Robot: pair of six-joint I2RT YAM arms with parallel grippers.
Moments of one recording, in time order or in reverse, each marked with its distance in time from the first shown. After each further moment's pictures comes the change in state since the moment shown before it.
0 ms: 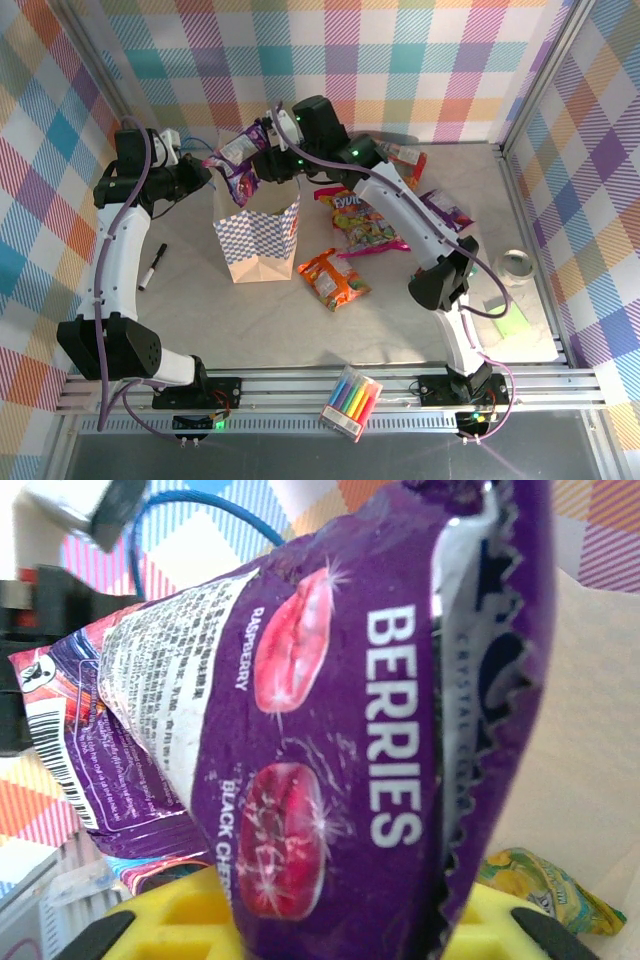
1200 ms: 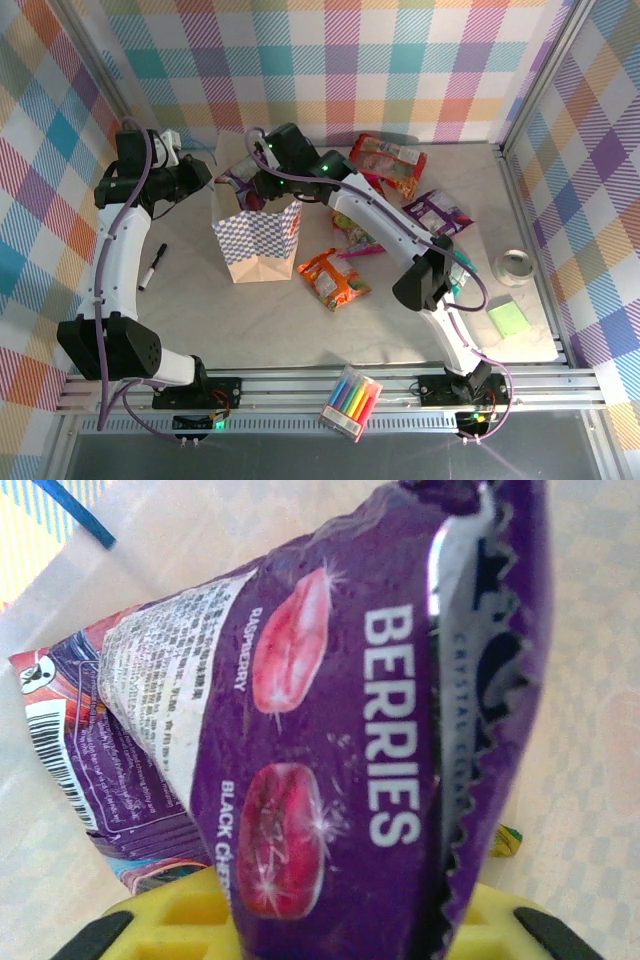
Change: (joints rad) left arm 0.000 0.000 -0.008 0.003 0.000 -0.001; right arm 0.072 0.102 0.002 -0.083 0.368 0.045
